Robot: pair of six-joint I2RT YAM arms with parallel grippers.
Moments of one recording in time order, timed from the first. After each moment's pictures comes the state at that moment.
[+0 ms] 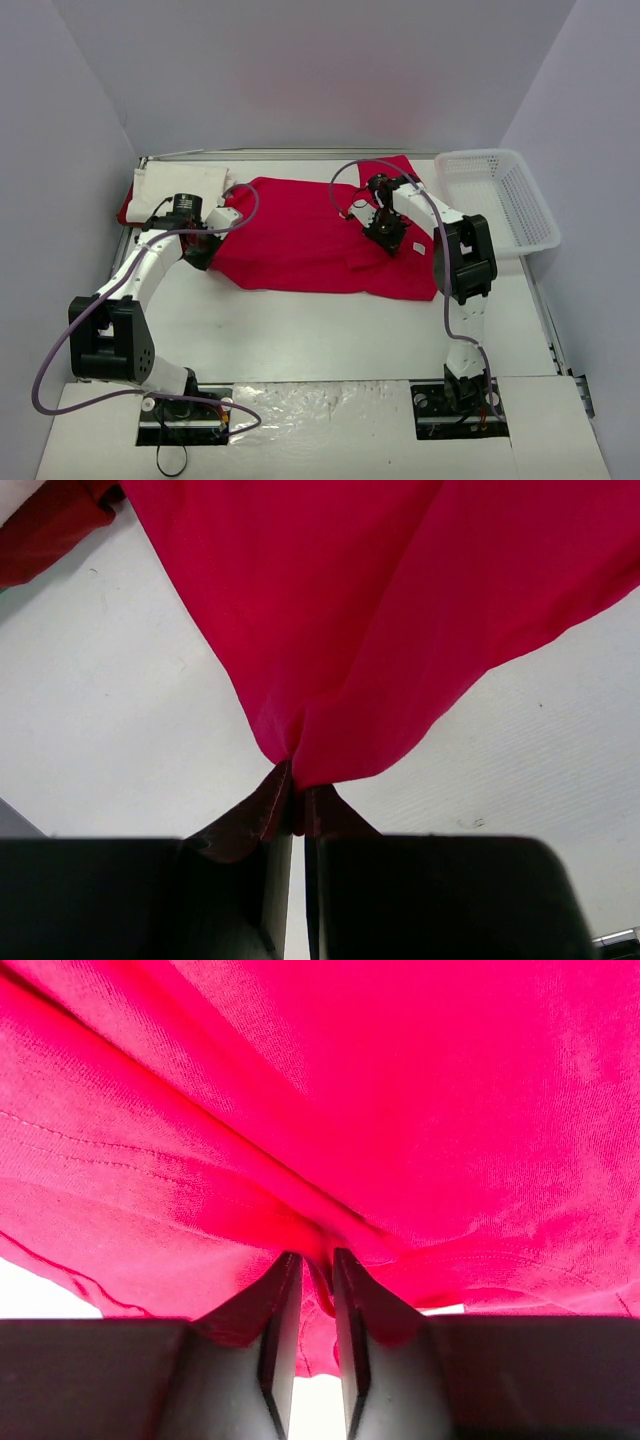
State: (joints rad) left arm -0.08 1.45 1.10 -0.77 0.14 0.53; right arm 0.34 2.13 1.65 -1.02 -0.02 -0.68
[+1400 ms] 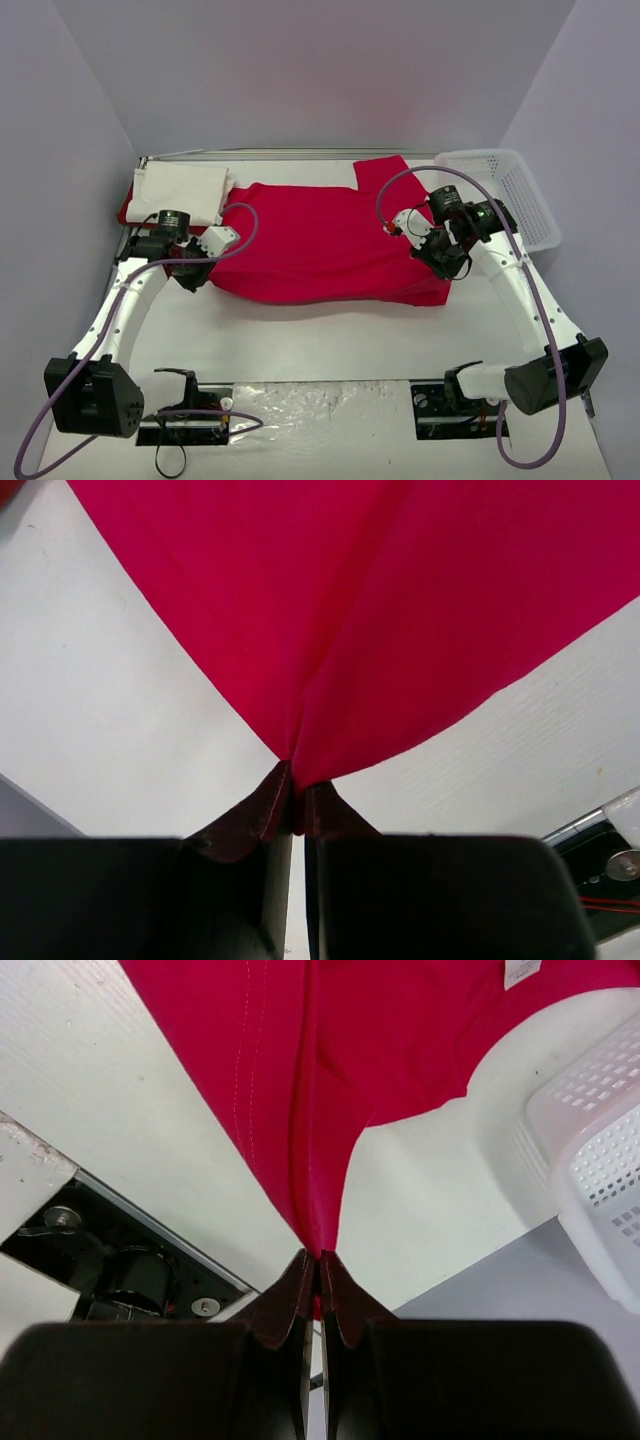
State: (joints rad) left arm -0.08 1.20 1.03 -0.97 0.21 0.66; right arm 0.31 1.31 1.36 -1.35 -0.02 -0.63
